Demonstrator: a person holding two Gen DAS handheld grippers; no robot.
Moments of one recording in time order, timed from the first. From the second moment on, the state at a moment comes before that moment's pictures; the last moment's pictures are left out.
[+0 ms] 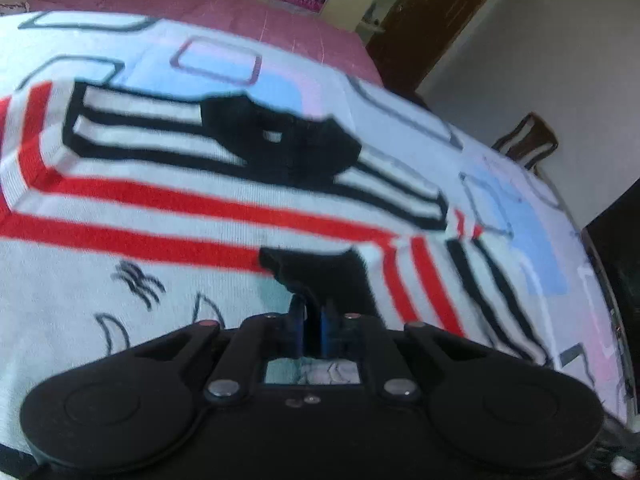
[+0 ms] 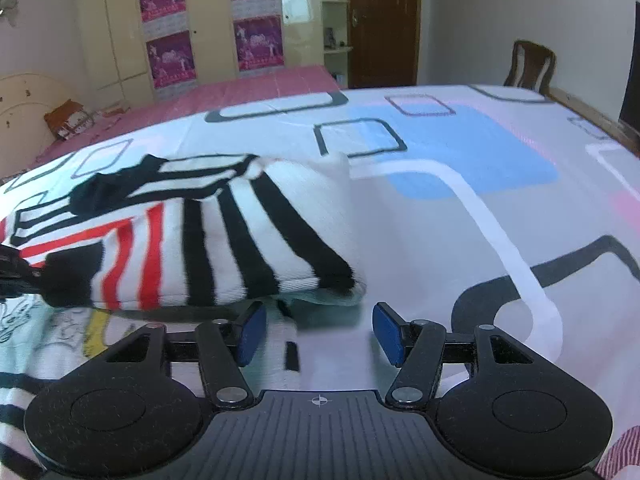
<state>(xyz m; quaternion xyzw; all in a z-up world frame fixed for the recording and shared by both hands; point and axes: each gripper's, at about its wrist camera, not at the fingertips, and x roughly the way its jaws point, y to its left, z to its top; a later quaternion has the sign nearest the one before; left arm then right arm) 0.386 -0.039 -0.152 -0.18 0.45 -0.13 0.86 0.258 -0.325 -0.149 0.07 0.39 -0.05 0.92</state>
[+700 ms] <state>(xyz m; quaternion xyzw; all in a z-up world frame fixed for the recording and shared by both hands) 0.372 0.048 -0.159 -0.13 0.42 -0.02 0.90 0.273 -0.314 -0.157 0.06 0.40 -0.01 0.91</state>
